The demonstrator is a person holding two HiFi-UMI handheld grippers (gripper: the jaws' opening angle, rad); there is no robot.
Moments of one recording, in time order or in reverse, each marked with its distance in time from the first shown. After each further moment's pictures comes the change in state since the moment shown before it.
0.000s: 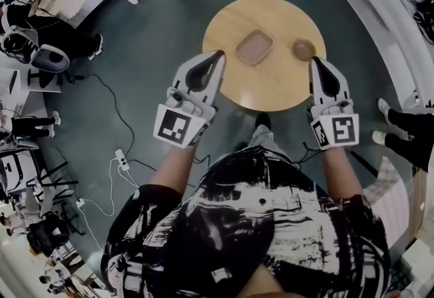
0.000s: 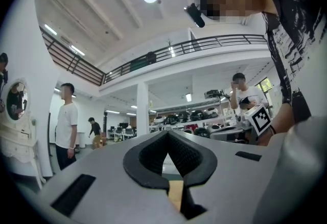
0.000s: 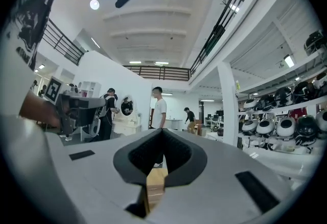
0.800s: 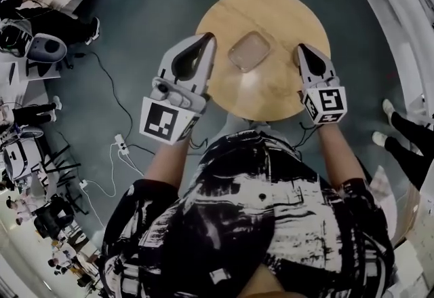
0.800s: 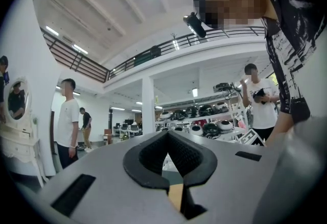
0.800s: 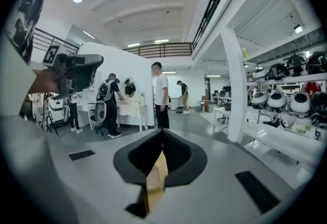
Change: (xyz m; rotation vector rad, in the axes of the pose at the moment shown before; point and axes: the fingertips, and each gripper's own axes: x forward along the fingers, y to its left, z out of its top) left arm 0.095 0.051 -0.034 0.010 0.049 0.060; right arm 0.108 -0.065 -0.152 0.095 0.242 0.109
